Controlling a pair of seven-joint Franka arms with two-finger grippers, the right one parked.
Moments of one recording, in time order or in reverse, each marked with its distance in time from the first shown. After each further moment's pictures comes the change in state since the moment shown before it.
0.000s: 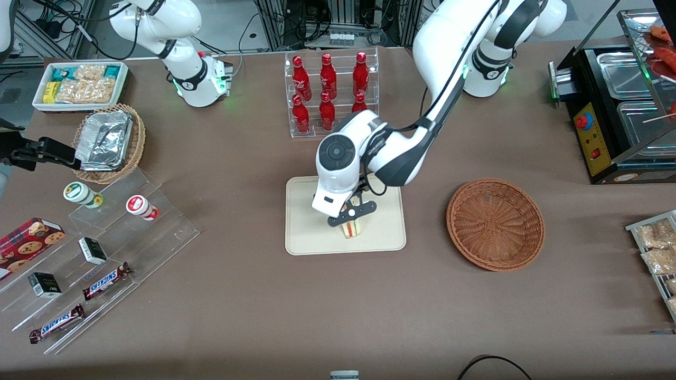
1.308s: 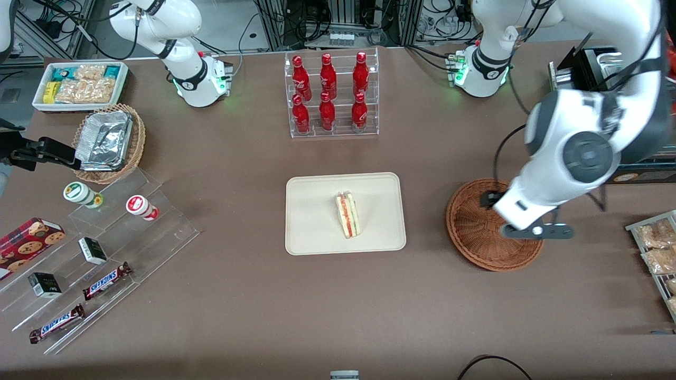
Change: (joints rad) arm 0.548 -0.475 0.014 -0.401 0.105 -0.170 0.974
